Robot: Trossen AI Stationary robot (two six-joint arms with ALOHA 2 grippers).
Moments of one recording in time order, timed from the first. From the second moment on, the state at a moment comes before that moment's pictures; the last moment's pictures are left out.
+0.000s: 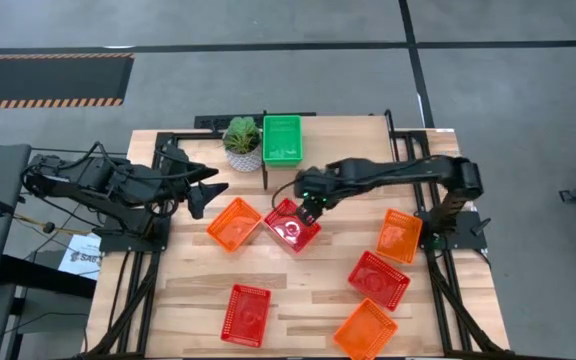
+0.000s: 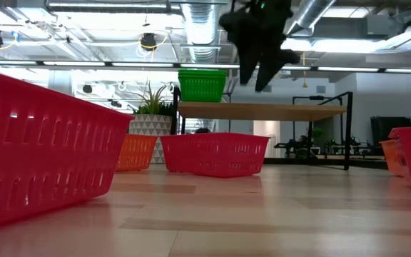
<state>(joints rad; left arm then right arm) -0.28 0.97 1.30 -0.81 -0.62 -0.74 -0.03 1.78 1.58 -1.05 0.13 0.76</state>
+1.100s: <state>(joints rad) -0.28 0.97 1.30 -0.88 -0.63 -0.77 -0.10 2.02 1.58 -0.94 0.05 0.55</state>
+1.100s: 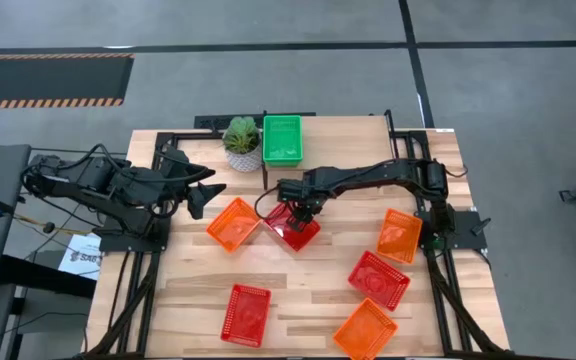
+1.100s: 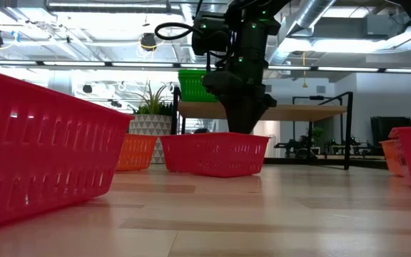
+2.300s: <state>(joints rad) -0.28 0.97 1.30 -0.88 -0.63 -0.77 -0.09 2.02 1.58 -0.92 0.06 0.52</state>
